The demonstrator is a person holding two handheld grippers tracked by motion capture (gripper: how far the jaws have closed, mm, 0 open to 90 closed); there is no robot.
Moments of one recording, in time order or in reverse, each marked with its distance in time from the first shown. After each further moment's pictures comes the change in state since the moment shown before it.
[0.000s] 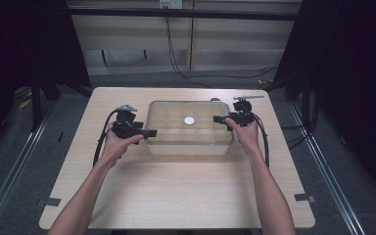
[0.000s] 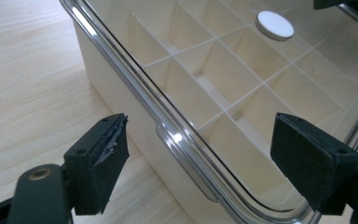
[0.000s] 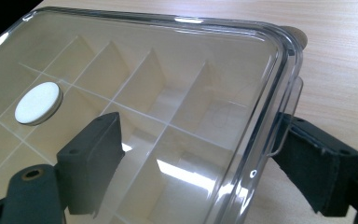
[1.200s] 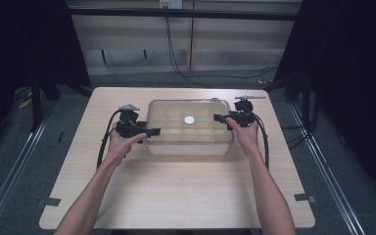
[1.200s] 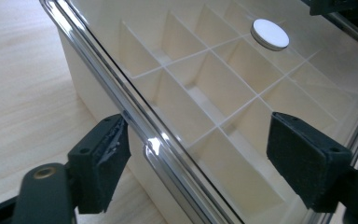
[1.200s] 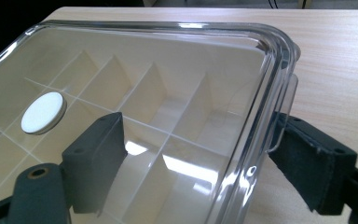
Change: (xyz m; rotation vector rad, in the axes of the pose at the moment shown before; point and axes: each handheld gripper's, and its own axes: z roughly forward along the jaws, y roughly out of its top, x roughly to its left) left arm -0.003 0.001 0.006 -0.057 -0.029 -0.004; right arm 0.002 0.000 -0.004 -0.058 -0.007 0.014
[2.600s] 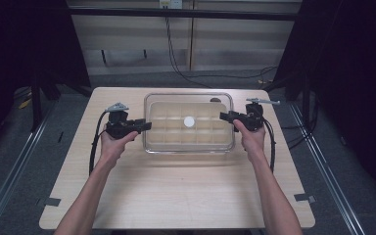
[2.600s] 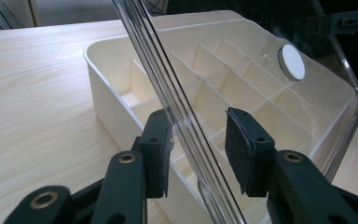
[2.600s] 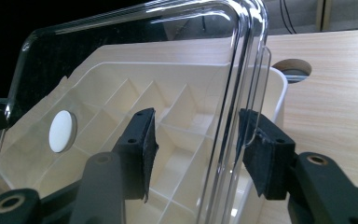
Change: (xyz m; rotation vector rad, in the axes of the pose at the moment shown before) left arm -0.006 -0.002 -0.032 -0.116 0.024 0.015; right arm 0.008 -0.008 -0.041 -0.129 0.094 0.071
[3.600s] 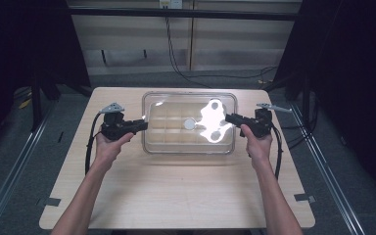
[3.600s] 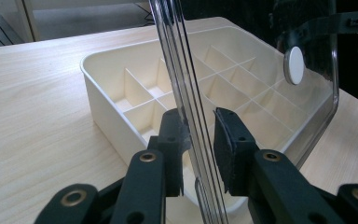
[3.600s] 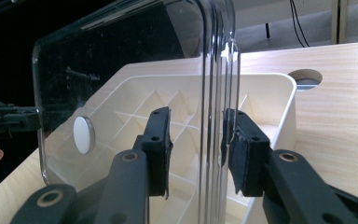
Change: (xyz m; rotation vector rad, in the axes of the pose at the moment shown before) left arm -0.010 0.003 -0.020 -0.024 -0.015 0.037; right arm 0.009 -0.010 -0.034 -0.082 0.068 0.026
